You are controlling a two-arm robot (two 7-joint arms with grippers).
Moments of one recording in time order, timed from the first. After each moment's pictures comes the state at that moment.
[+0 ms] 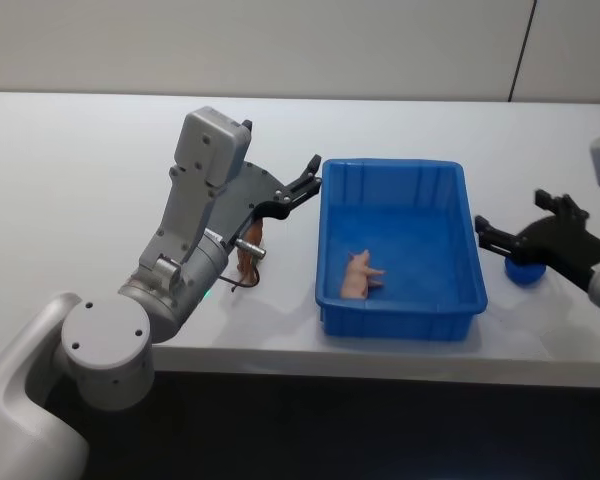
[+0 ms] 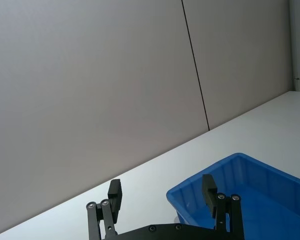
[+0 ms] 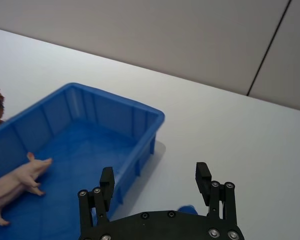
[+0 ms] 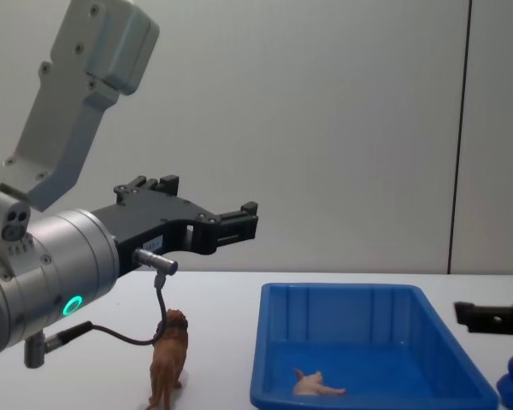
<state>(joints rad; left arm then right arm) -0.24 0.38 0.45 -1.63 -0.20 0.01 -0.01 0.15 0.34 -0.19 -1.55 0.22 0.27 0.29</state>
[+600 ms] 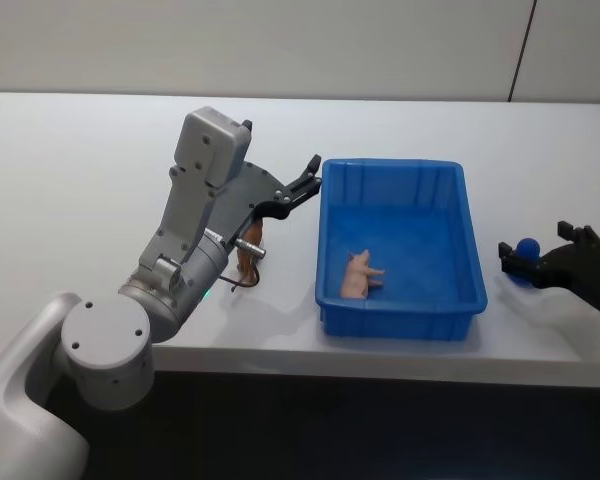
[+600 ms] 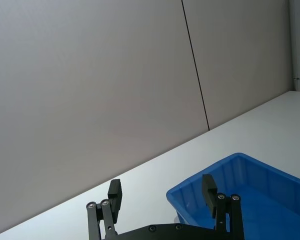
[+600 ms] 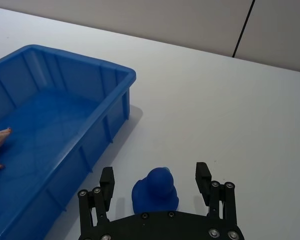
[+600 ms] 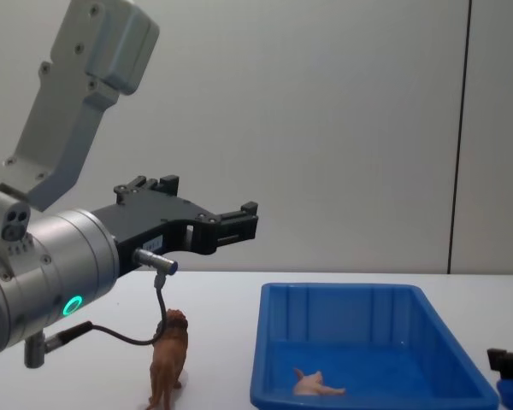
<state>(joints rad) -0.24 0.38 0.45 -1.63 -0.20 0.01 -0.01 0.15 0.35 -0.18 -1.46 0.24 0.29 0.27</state>
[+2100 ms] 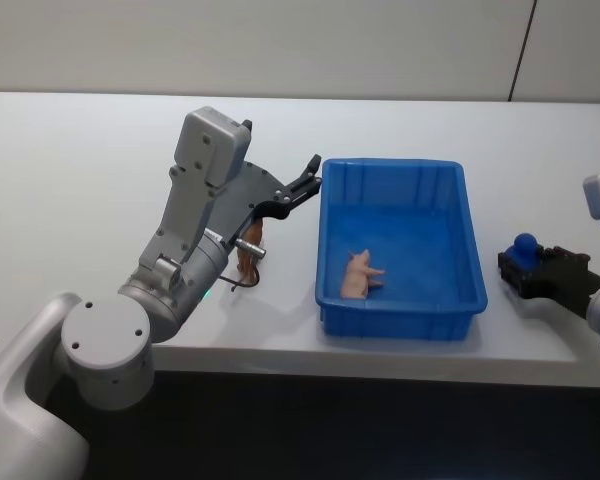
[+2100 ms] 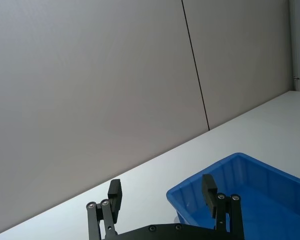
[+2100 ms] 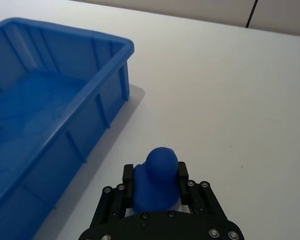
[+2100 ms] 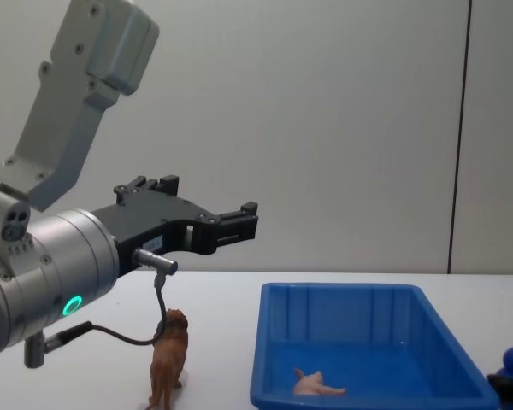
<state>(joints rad) -0.24 0.38 0.45 -1.63 -0.20 0.01 -0.01 0.22 0.32 -0.20 -1.33 0.23 0.31 0.29</state>
